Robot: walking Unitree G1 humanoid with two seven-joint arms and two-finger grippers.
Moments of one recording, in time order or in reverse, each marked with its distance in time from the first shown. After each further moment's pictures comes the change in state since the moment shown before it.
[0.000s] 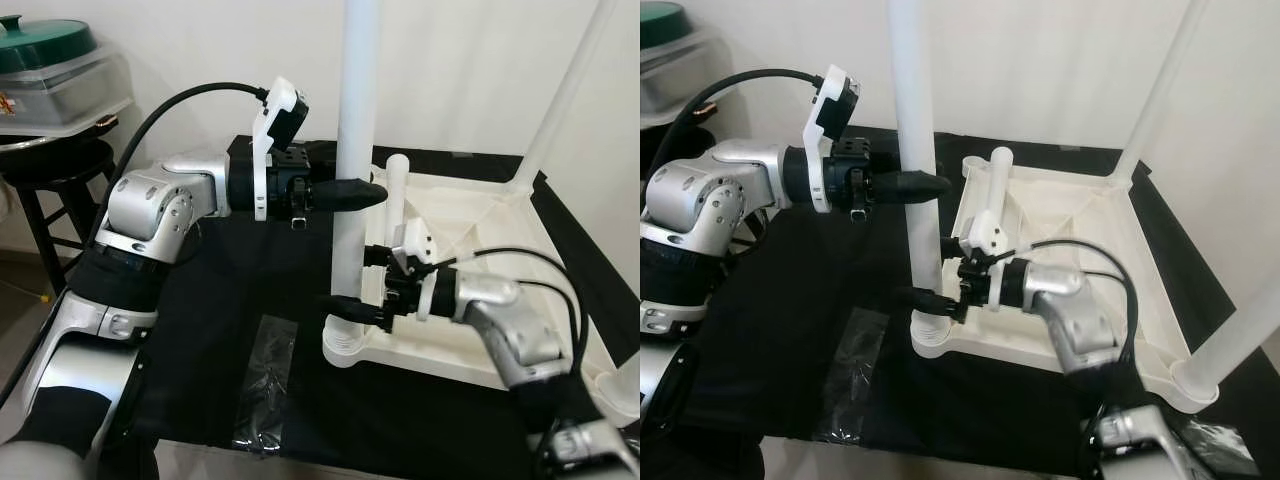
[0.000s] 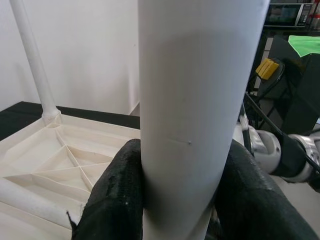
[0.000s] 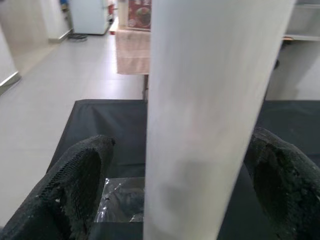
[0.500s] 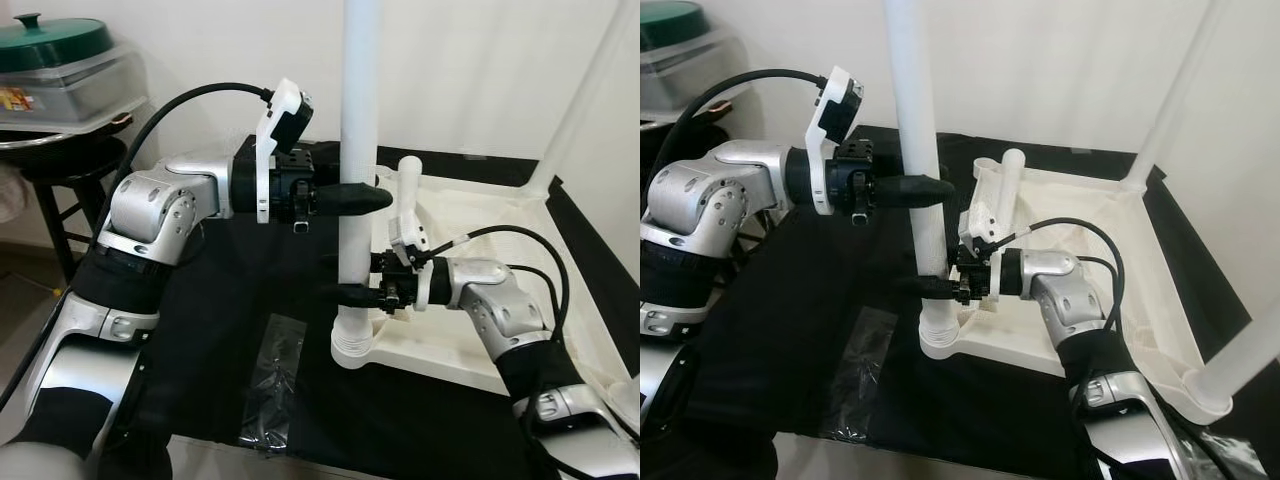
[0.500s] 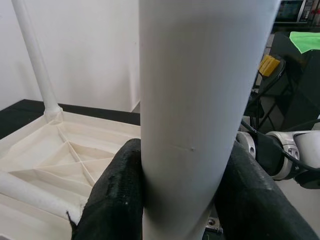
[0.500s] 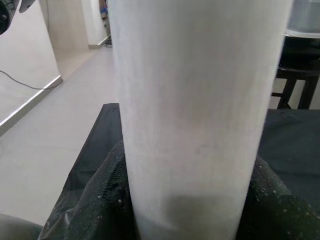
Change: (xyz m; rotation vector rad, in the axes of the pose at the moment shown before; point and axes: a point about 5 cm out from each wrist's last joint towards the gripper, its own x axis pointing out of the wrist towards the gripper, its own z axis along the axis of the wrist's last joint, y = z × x) left arm 0.007 -0.003 0.001 0.008 0.010 -0.054; right arm 0.006 -0.006 -0.012 0.048 -0.018 0.098
